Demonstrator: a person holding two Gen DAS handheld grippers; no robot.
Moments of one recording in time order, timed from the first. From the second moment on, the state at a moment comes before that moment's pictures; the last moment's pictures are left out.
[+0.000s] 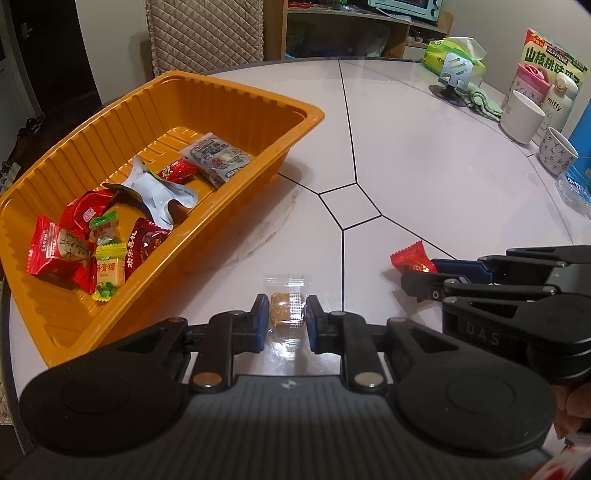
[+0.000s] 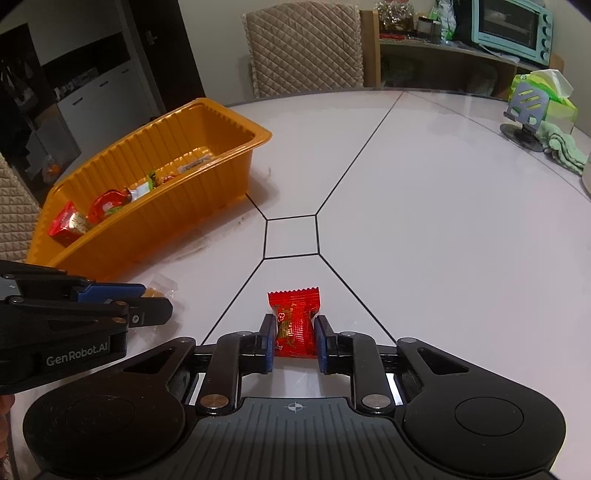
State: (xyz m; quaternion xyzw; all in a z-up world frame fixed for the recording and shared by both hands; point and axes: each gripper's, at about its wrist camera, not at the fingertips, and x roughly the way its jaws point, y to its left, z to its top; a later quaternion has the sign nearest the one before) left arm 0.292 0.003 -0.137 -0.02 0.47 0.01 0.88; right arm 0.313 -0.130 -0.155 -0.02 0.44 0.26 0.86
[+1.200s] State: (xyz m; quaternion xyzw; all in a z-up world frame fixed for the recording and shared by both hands) left arm 0.215 0.056 -0.058 -0.07 0.42 0.05 0.90; right arm 0.250 -0.081 -0.079 -0.01 0.39 0.37 0.84
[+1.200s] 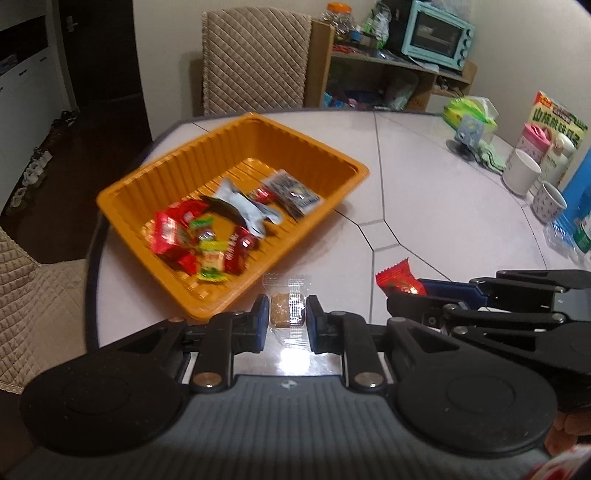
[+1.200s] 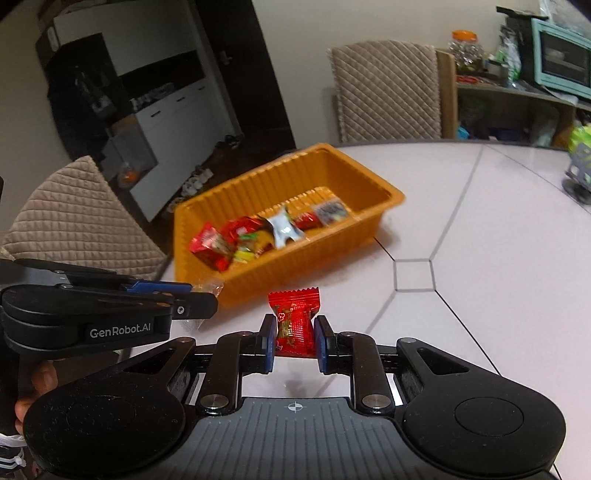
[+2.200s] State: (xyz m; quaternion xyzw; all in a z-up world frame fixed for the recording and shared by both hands) left arm 0.304 0.144 -0.061 -0.06 0.41 0.09 0.91; right arm 0.360 0.028 -0.086 0.00 0.38 0.36 0.85
